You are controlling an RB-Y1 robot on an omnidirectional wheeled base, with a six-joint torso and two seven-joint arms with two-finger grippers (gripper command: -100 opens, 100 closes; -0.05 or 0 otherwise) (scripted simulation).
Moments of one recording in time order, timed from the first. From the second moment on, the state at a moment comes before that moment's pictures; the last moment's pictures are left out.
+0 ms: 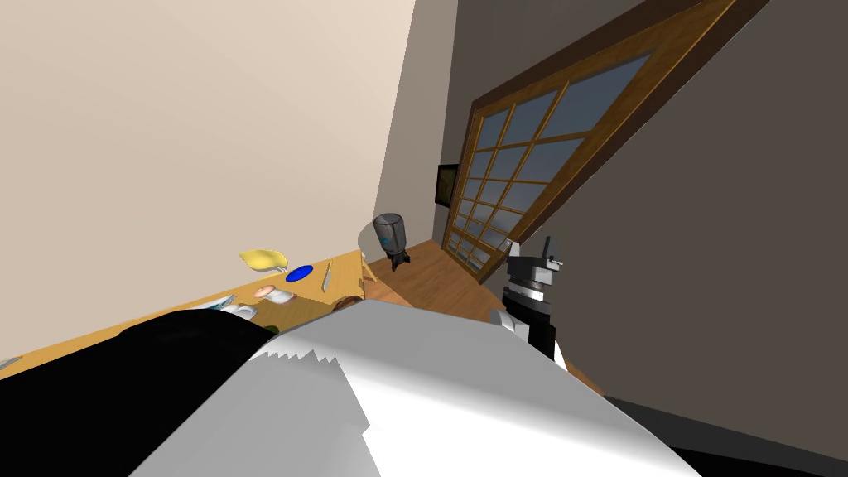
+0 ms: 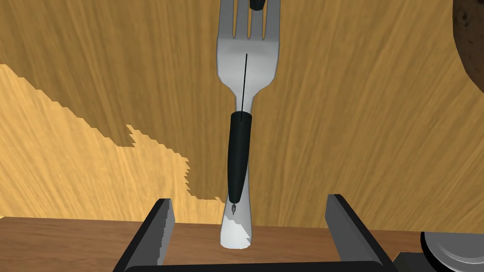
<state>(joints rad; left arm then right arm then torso) 0.50 1.24 -0.94 -1.23 -1.10 -0.32 -1.59 0.51 0.01 -0.06 -2.33 -0.03 -0.47 -0.09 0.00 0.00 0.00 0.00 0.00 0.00</state>
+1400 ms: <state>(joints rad) 0.51 1.27 -0.94 -1.24 -1.09 -0.34 -1.61 0.51 0.01 -0.06 -2.33 -0.03 -0.47 -0.09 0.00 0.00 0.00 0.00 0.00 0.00</state>
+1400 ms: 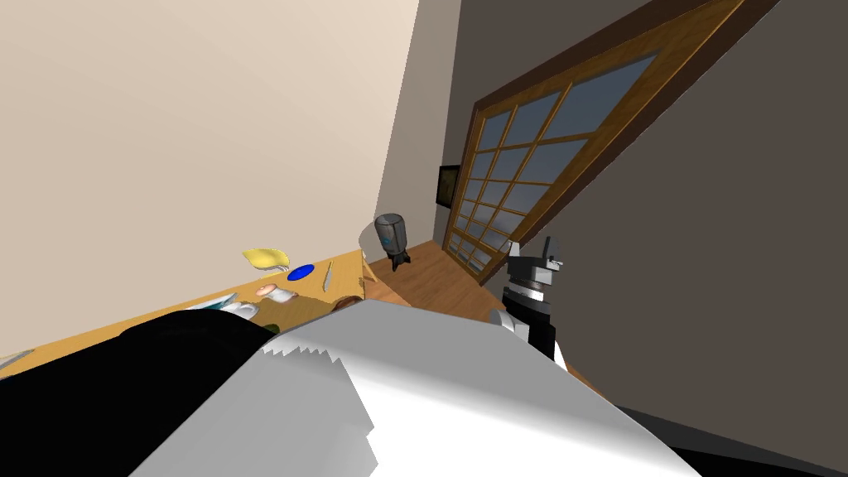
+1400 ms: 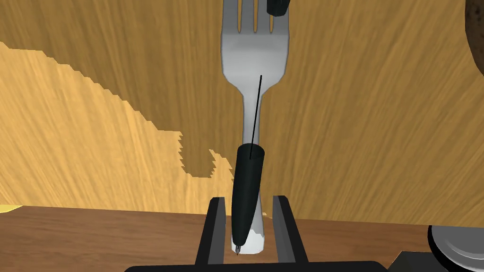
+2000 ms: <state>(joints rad) 0.50 1.35 -1.09 -1.26 -1.10 -0.33 -1.53 0.51 0.01 -0.06 -2.33 -0.03 -0.47 -0.09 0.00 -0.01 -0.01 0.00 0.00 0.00</state>
